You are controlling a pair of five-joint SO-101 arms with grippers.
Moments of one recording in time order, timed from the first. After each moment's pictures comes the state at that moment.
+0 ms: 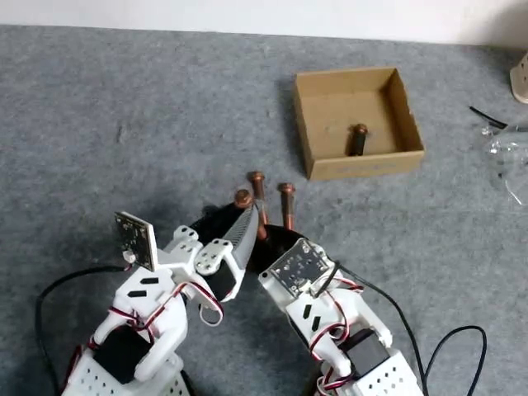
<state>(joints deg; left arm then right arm) 30.2 -104.0 83.9 36.3 31.0 -38.2 -104.1 96.0 31.3 18.4</state>
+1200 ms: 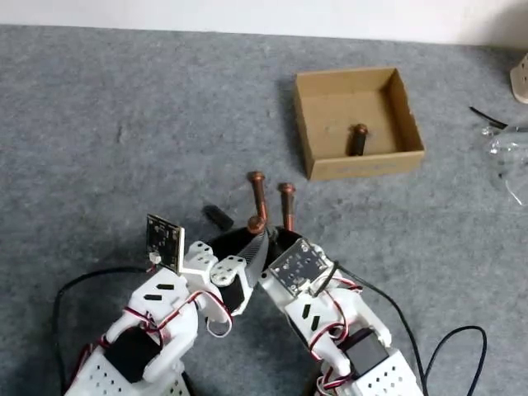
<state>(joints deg) 31.1 -104.0 90.0 41.5 31.1 -37.5 -104.0 96.0 31.4 18.2</state>
